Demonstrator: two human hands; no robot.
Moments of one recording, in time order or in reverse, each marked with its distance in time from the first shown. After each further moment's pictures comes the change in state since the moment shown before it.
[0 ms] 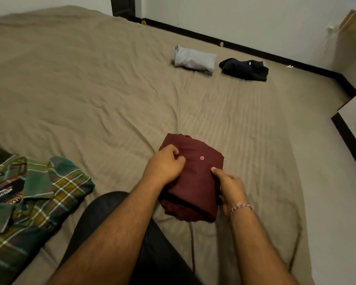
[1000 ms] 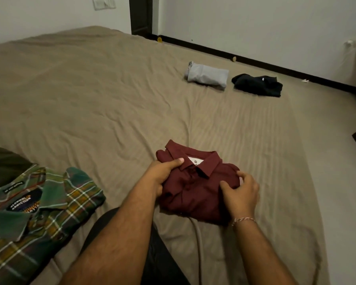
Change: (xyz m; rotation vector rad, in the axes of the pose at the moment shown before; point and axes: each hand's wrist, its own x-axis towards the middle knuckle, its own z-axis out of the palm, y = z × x) left_hand 0.030 -0.020 -0.014 -1.082 -0.139 -0.525; right_hand 0.030 -0.003 0.009 -0.447 0.203 -0.517
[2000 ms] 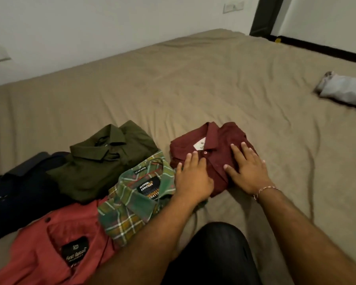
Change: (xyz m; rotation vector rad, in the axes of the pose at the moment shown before) left_hand -0.051 0.042 -0.178 1.387 0.684 0.359; right_hand -0.036 -0.161 0.225 -0.612 -0.846 -0.824
